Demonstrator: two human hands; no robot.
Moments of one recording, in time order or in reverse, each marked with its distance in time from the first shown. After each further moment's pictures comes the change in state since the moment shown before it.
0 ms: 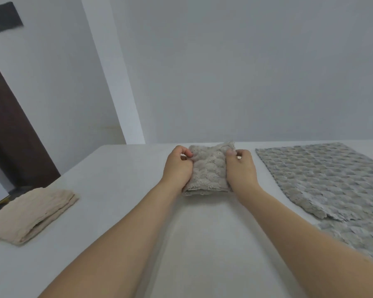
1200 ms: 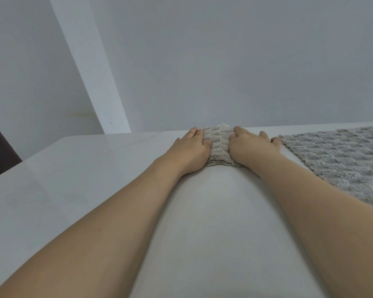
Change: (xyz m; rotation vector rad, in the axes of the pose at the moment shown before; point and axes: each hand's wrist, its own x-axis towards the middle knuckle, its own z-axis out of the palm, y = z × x) left_hand 0.139 -0.047 0.057 0.916 -0.352 0.275; right_hand 0.150 0.050 0.032 -1.056 -0.100 -0.054
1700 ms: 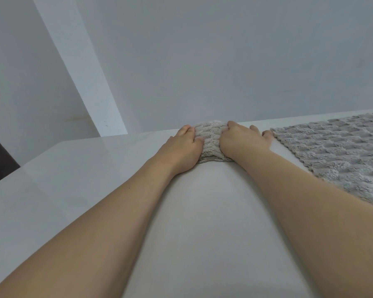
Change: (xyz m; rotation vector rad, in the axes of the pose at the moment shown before) left_hand 0.006 -0.003 0.006 0.014 0.063 0.008; right_hand 0.004 0.002 0.004 0.016 0.069 -0.007
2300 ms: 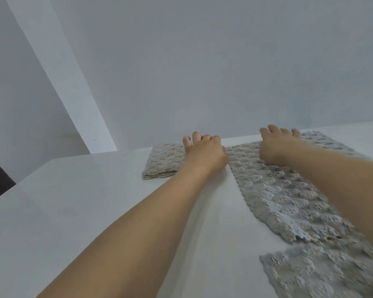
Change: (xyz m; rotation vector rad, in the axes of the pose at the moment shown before) left_hand -0.008 0.169 0.013 0.247 0.160 0.090; right_hand -0.008 0.153 -0.120 -0.295 -0.104 0.013
